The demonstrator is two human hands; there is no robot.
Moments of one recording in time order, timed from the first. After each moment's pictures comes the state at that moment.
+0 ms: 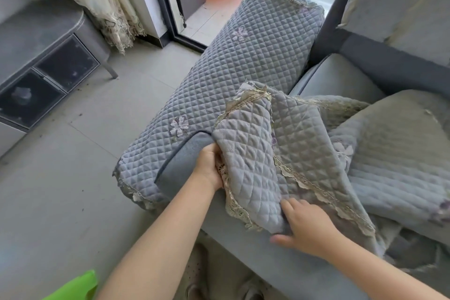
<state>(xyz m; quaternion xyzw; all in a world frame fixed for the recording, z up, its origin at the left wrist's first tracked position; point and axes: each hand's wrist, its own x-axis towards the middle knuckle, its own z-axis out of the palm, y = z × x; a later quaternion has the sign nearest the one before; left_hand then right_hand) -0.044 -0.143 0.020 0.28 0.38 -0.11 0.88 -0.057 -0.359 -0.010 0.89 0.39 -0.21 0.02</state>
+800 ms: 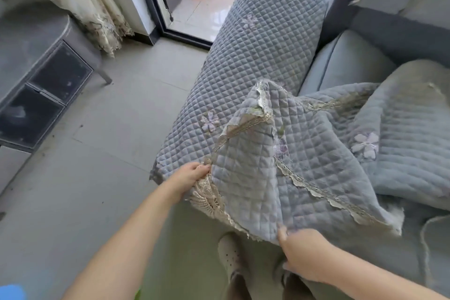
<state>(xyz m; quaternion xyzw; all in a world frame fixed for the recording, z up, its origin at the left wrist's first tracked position) -0.136 0.045 0.000 0.69 0.29 -0.30 0.59 -0.173 -0.212 0.021 0.79 0.35 -0.48 0.15</state>
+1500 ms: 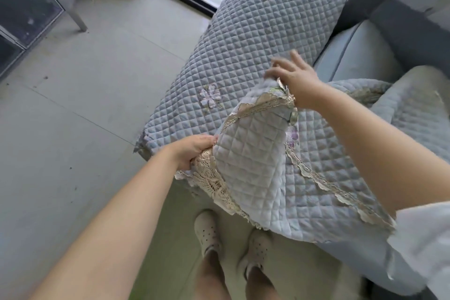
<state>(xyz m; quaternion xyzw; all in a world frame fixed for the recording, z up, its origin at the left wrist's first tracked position) -0.110 0.066 -0.049 0.49 0.21 -0.41 0.74 0.048 -0.128 0.051 0.93 0.29 -0.21 0.06</state>
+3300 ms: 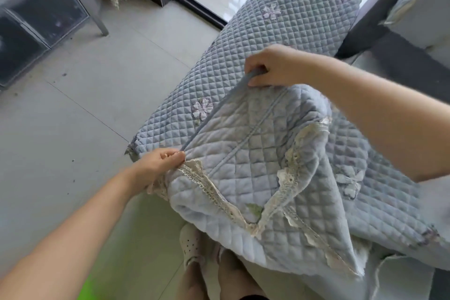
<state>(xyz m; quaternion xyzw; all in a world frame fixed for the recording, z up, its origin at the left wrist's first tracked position) -0.142 0.056 0.019 0.67 0.18 -0.21 0.69 0.090 -0.101 0.128 0.85 0.47 -0.23 -0.02</state>
